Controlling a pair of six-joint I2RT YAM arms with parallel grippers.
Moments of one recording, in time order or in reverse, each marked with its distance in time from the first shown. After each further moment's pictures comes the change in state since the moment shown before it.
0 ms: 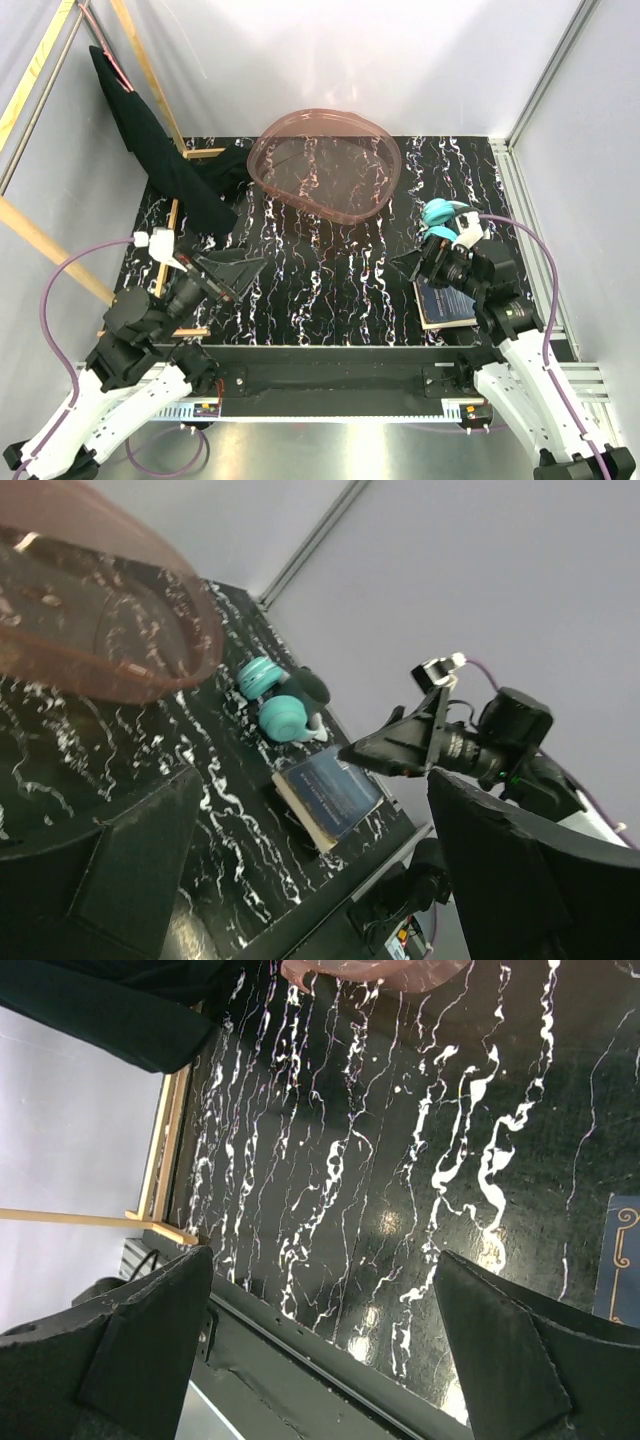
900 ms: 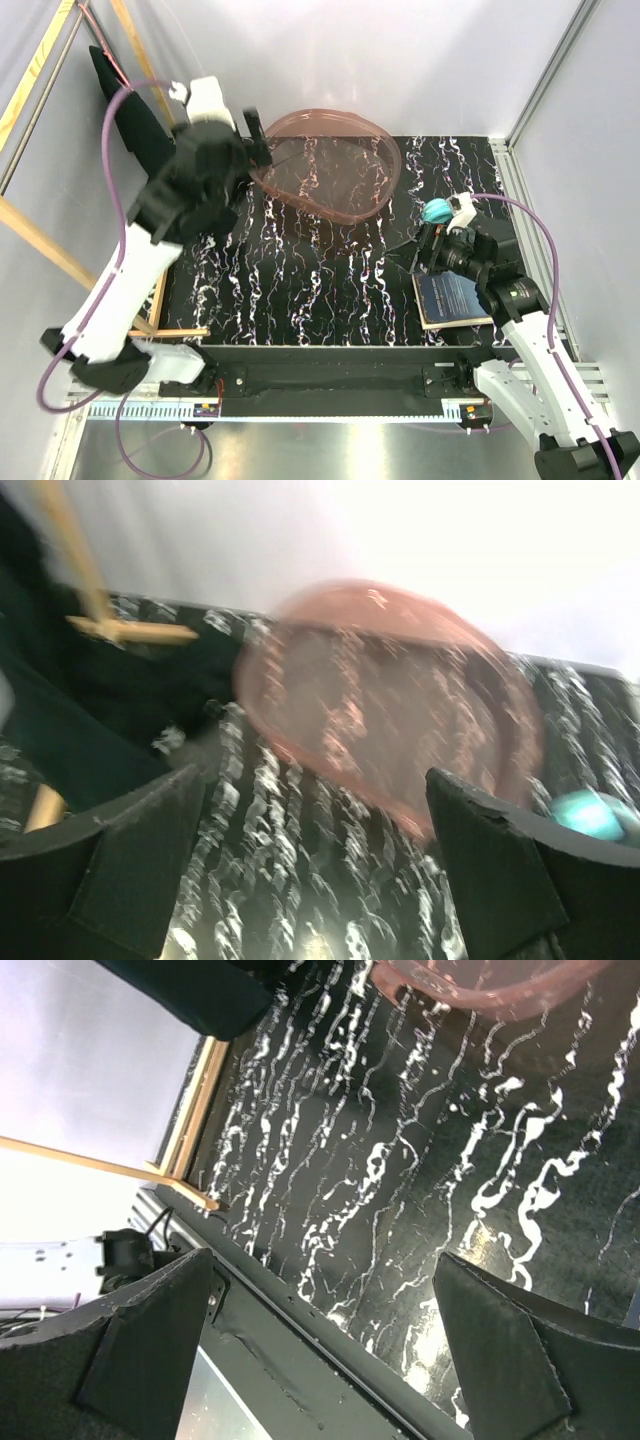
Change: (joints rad) left arm 0.098 0.977 1.022 -0.467 -0.566 0.332; right arm 0.000 0.137 0.186 -0.046 -0.132 -0.134
